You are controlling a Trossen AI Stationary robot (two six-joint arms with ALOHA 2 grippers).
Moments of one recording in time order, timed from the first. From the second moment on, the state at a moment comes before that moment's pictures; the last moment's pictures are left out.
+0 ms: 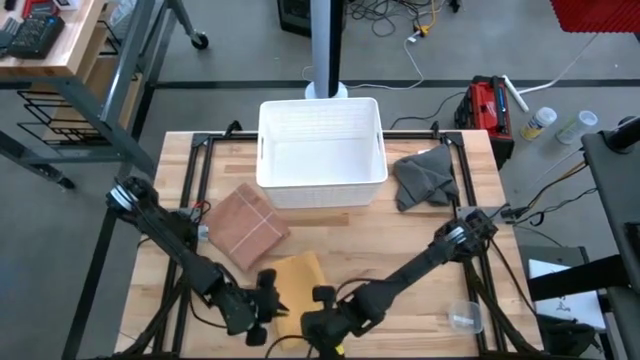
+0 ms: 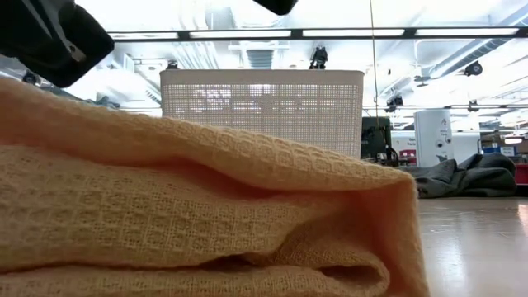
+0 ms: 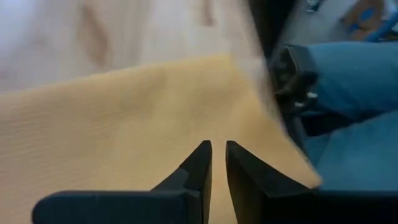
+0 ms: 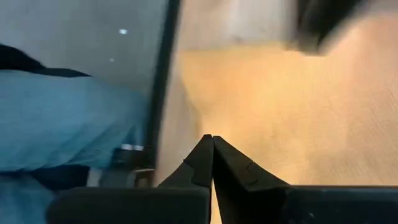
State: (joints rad) left arm -0.79 1.61 0.89 -0.03 -0.41 -0.62; right arm 0.56 2.35 2.06 -0.72 0.08 0.45
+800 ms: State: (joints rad) left arm -0.78 1.91 1.23 -0.59 -0.17 -0.68; right arm 0.52 2.40 1.85 -0.71 -0.09 0.58
